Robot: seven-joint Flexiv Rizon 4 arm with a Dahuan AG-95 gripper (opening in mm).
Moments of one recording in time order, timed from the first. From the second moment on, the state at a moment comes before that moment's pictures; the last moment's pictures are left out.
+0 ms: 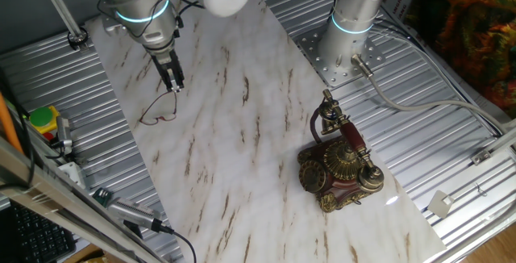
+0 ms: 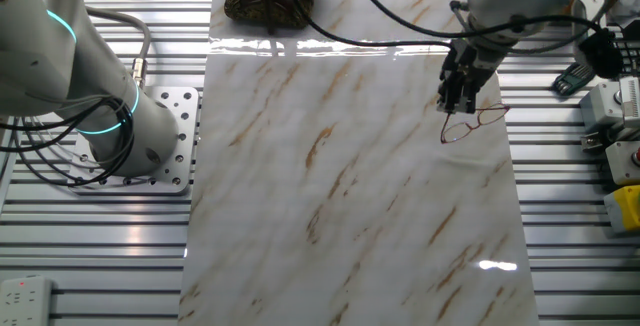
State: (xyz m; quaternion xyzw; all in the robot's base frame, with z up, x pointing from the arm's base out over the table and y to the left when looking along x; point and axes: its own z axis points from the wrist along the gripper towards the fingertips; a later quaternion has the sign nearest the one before) arm 0.558 -0.006 0.159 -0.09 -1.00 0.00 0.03
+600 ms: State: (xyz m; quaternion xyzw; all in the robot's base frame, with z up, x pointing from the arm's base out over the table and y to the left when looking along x) arm 0.553 -0.005 0.168 -0.09 -1.00 0.00 0.03
